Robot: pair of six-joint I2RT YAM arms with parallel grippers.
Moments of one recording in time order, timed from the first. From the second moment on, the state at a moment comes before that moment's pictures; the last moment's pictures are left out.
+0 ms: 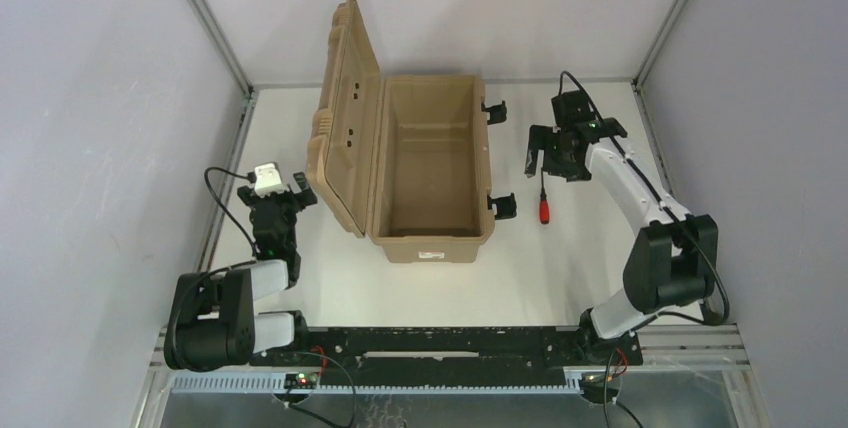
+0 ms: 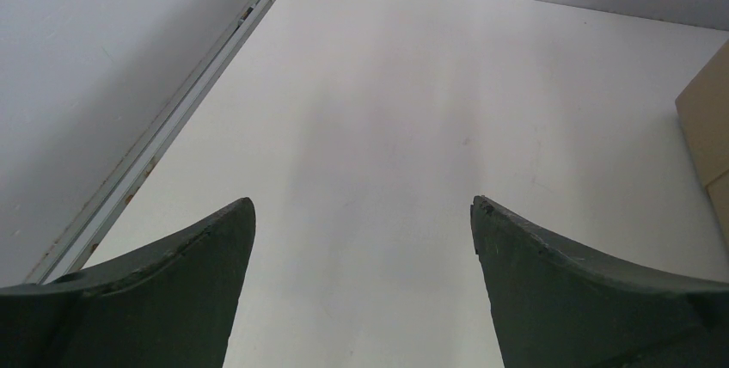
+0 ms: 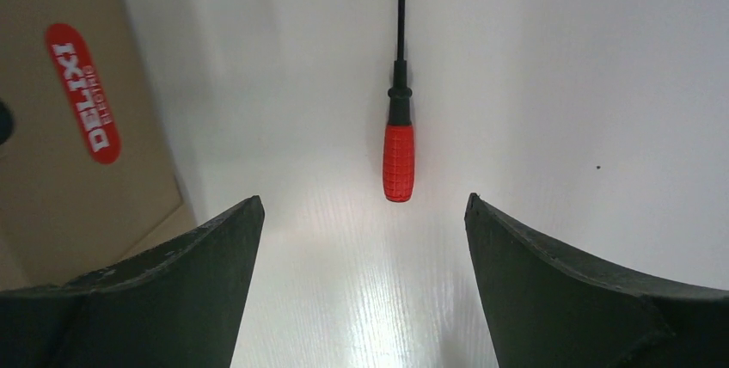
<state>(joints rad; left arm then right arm) 0.06 1.26 0.19 1.02 -0.18 -0.04 0.18 1.52 1.31 -0.82 0.07 0.30</state>
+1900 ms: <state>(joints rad) 0.06 1.26 0.19 1.02 -0.18 -0.04 0.12 1.85 1.20 -0.70 -0.01 0.31</state>
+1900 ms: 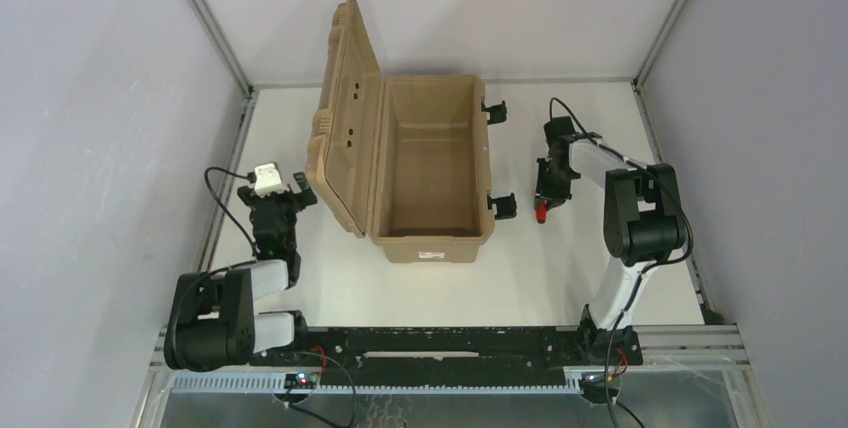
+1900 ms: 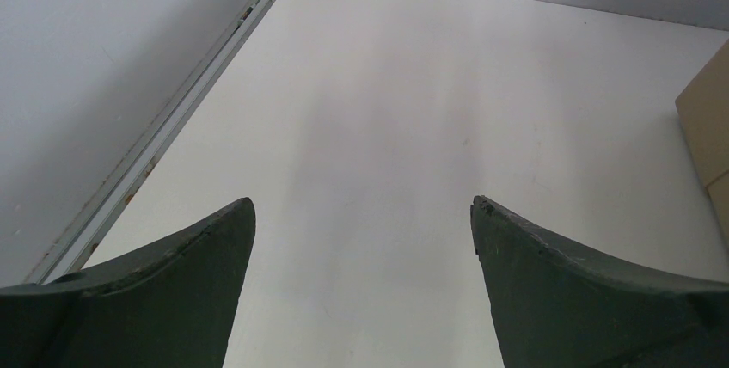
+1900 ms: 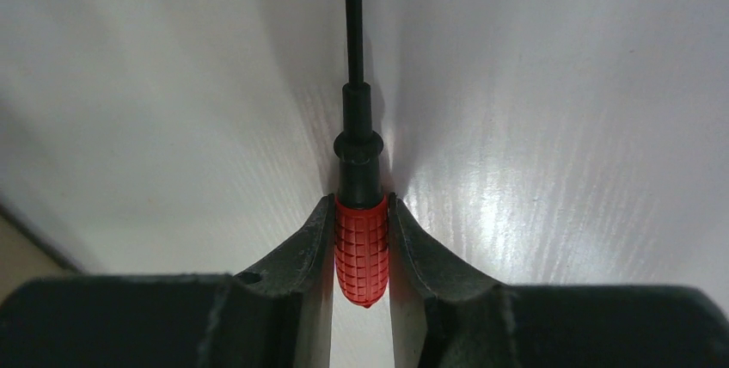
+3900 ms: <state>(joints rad) 0.06 1.26 0.19 1.02 -0.18 -0.04 0.33 1.57 1.71 -0.85 -0.46 0.65</state>
